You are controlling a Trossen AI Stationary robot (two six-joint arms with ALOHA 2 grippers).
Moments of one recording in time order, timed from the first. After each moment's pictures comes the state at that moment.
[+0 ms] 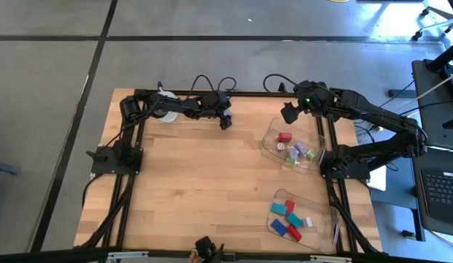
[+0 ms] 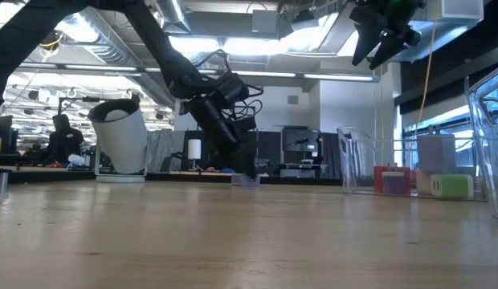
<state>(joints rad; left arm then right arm) 0.51 2.02 1.18 0.06 -0.13 0.06 -0.33 1.11 1.22 -1.01 0.48 0.37</state>
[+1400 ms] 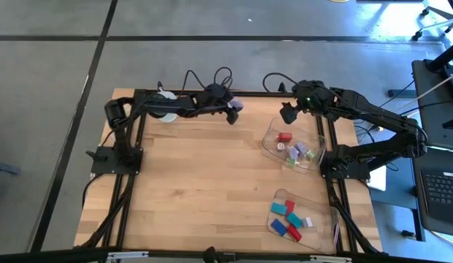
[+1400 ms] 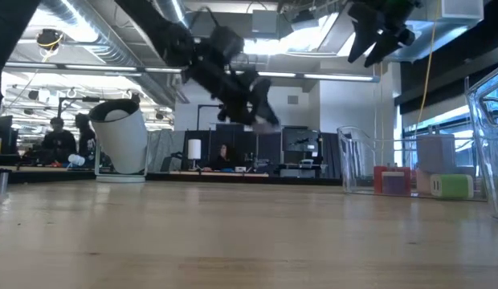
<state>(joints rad) 0.46 1.86 1.18 0.17 -0.05 -0.17 -0.33 1.11 1.22 -0.97 0.45 0.31</state>
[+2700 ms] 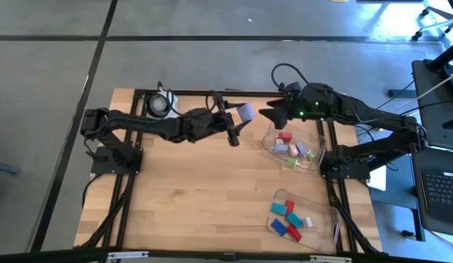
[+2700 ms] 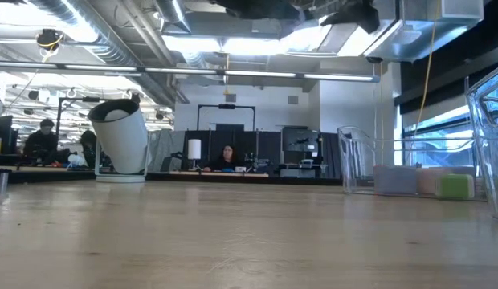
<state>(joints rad) 0.06 1.58 1.18 0.37 -0.45 0.43 -0.18 1.11 1.22 -0.55 0.14 0.62</state>
